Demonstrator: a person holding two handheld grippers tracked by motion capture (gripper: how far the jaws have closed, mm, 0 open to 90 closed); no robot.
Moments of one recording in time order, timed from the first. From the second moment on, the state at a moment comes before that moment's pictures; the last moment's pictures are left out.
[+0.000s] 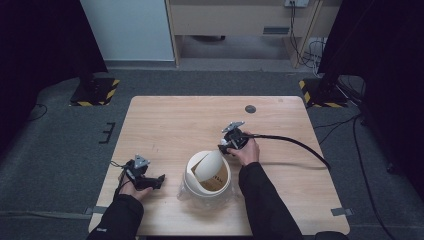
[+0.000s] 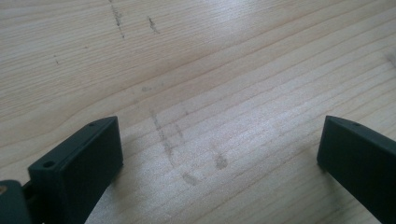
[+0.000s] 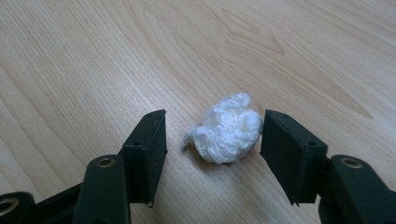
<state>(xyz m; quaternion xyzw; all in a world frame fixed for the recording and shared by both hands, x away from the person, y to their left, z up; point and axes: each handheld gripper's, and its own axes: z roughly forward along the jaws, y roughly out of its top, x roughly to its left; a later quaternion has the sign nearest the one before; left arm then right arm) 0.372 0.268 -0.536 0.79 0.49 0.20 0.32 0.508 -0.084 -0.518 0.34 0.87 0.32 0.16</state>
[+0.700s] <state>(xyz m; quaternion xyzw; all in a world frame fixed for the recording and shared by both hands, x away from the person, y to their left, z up) 0.372 0.268 -0.536 0.79 0.49 0.20 0.32 0.508 -0.088 -0.509 0.35 0.86 0.34 0.16</state>
